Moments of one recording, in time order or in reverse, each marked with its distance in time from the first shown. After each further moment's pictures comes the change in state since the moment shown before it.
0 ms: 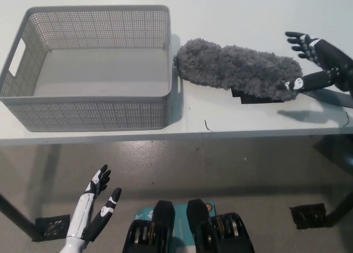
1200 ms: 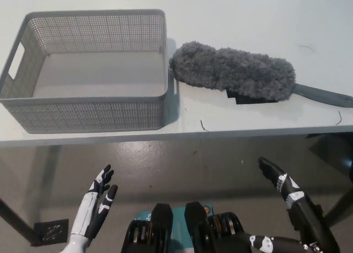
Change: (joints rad) left_arm -0.018 -0.006 -0.004 0.044 0.001 -0.002 0.001; right_arm 0.902 0.357 -0.035 -0.714 -0.076 -0.342 -0.142
